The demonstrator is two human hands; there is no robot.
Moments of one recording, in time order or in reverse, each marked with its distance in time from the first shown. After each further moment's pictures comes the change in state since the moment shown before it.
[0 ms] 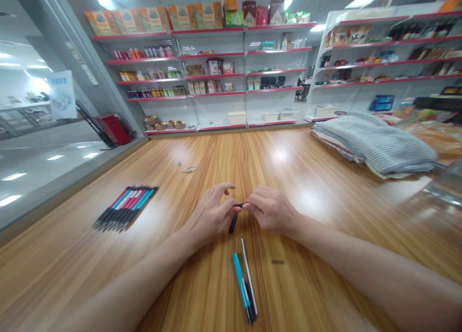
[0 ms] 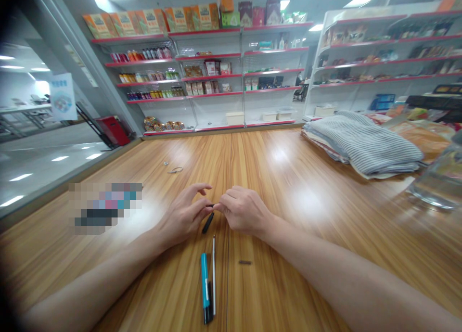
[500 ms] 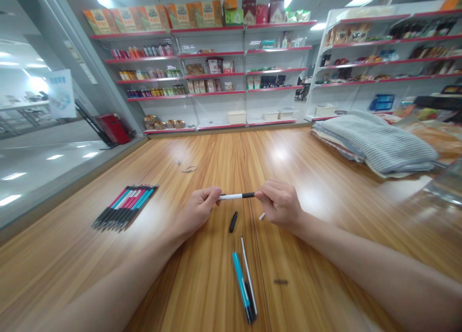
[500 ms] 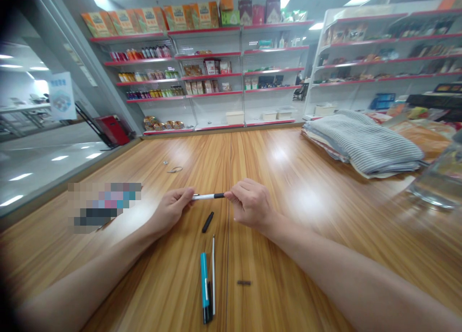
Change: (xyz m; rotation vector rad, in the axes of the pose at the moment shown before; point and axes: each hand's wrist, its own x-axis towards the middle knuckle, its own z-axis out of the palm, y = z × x) left_hand -0.004 -0.025 -0.004 -0.602 0.034 -0.508; right_hand -0.003 0.010 -0.005 0.033 0.267 0.091
